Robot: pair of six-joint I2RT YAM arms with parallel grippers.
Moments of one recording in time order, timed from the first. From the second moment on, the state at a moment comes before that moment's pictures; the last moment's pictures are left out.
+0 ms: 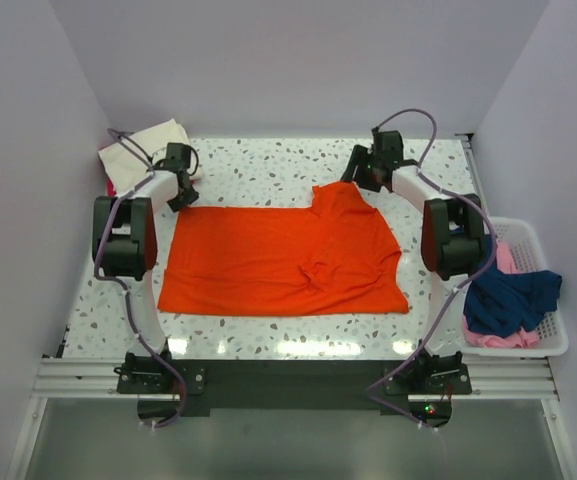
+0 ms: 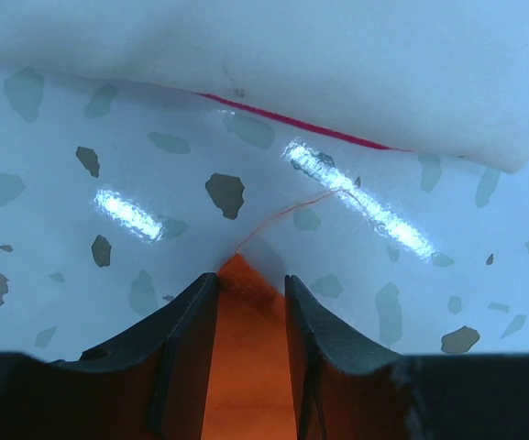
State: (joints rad) left arm -0.04 2.08 1.48 -0.45 -0.34 -0.62; right arm 0.18 2.11 1.59 -0.25 -0.12 0.46
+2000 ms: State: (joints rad) left arm 0.02 2.10 1.49 -0.40 -0.21 -0.62; right arm 0.27 2.32 1.96 -0.50 0.29 0.40
